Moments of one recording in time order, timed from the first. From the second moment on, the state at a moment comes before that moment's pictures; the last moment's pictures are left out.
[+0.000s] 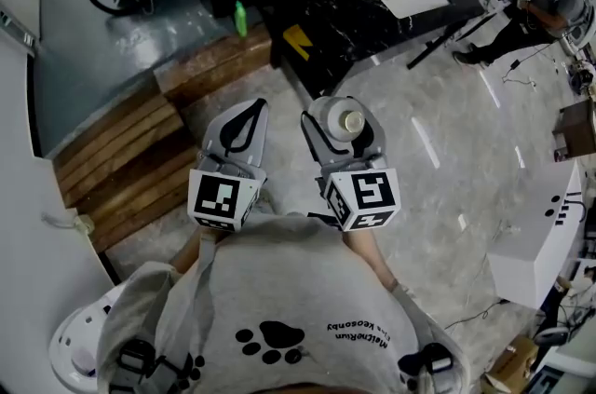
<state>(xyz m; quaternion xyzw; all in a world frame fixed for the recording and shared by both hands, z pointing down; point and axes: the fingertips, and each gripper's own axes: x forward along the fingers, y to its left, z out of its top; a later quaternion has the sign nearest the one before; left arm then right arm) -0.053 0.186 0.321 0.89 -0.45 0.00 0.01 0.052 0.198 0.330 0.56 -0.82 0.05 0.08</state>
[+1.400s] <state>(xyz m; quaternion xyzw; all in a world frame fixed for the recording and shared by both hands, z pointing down) -0.031 0.045 0.339 0.89 -0.46 0.00 0.02 0.069 0.052 0.340 0.54 -0.84 0.05 0.08</state>
